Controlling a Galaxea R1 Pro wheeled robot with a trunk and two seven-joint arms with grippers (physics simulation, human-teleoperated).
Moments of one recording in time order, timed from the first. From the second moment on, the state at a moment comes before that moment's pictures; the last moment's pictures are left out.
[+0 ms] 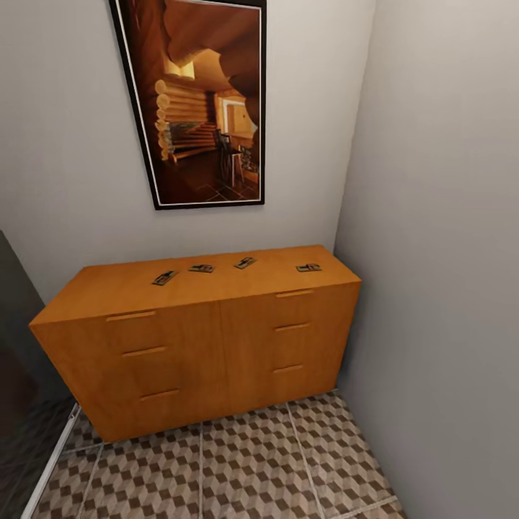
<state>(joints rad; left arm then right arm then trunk) -0.03 -0.01 0.03 -0.32 0.06 -0.04 0.01 -0.11 0.04 0.02 -0.20 0.07 -0.15 0.00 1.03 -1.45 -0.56</state>
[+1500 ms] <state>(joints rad) -0.06 -0.03 0.03 -1.11 0.07 0.65 0.02 -0.35 0.05 0.19 -1.27 0.07 0.98 0.20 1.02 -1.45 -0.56</state>
